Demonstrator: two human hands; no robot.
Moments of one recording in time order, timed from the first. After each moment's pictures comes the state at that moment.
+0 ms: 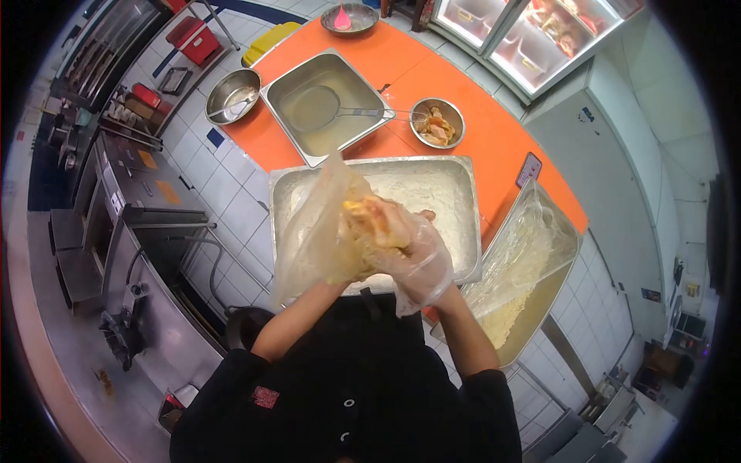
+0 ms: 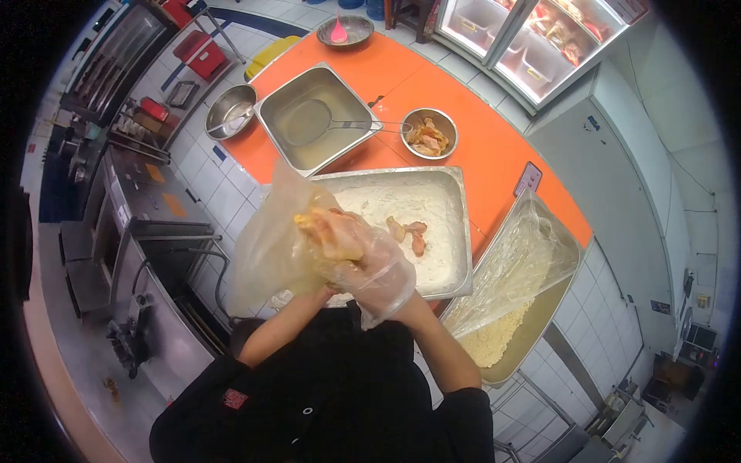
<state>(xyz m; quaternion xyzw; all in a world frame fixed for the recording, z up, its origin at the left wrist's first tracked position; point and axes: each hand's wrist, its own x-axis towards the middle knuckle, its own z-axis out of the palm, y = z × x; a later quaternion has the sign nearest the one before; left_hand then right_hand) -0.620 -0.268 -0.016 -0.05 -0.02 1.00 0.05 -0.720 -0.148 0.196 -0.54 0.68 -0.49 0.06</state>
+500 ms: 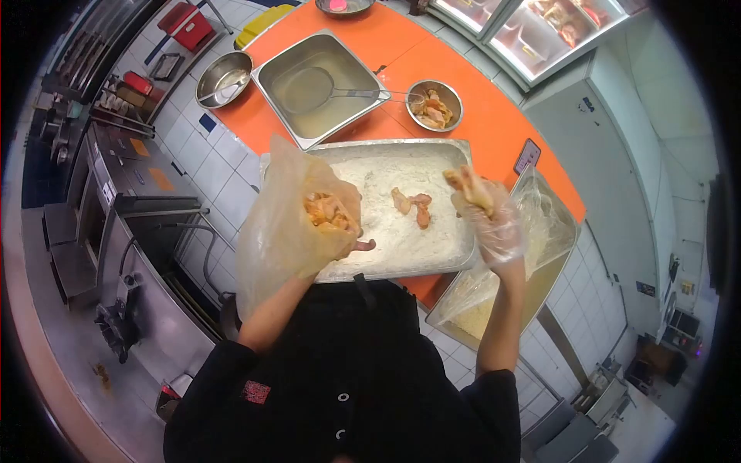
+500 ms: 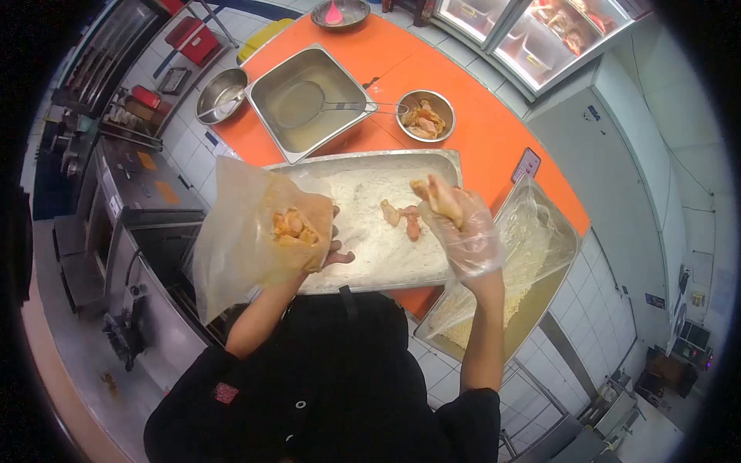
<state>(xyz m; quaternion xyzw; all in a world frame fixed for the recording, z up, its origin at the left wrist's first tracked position) -0.595 -0.308 0.001 -0.09 -0.07 0.99 0.04 -0.798 -0.065 0.163 -0.31 0.82 -0.46 0.11</state>
